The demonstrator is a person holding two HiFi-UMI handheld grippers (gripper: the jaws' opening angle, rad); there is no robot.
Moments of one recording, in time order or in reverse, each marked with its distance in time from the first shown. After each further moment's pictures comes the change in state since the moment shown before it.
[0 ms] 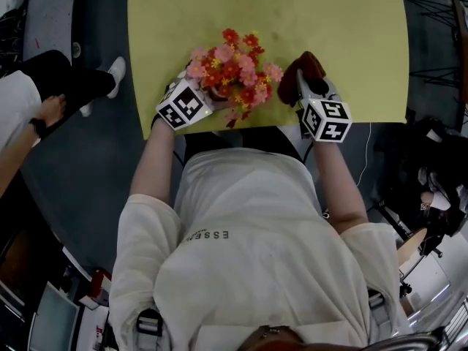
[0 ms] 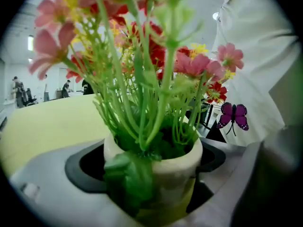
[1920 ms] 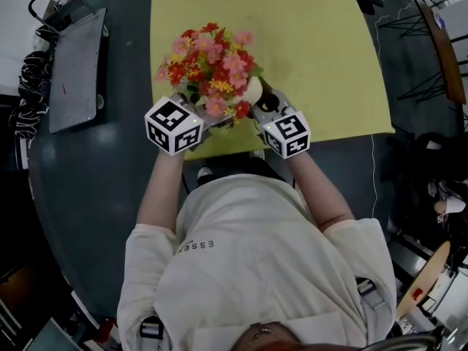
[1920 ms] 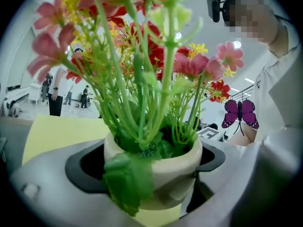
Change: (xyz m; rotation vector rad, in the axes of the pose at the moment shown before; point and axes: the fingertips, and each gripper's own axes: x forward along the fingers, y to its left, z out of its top) left arm -0.107 0.005 0.211 -0.262 -0.335 0.160; right arm -0.050 0.147 0.108 -0.197 -0.357 0.339
